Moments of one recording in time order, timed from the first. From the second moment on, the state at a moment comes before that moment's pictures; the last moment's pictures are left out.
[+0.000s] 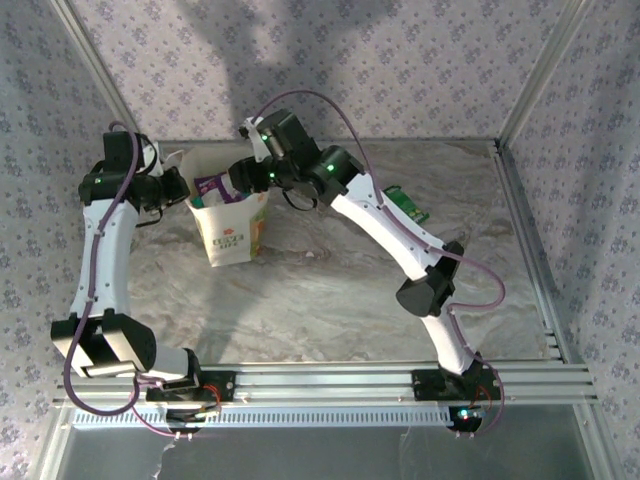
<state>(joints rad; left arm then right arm) 0.10 1.40 1.53 -1.03 0.24 -0.33 0.90 2.12 2.50 -0.91 -0.08 0.33</state>
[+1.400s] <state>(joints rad) 0.12 1.38 1.49 -1.00 0.24 -0.33 0.59 1.42 1.46 -0.84 0.20 0.46</state>
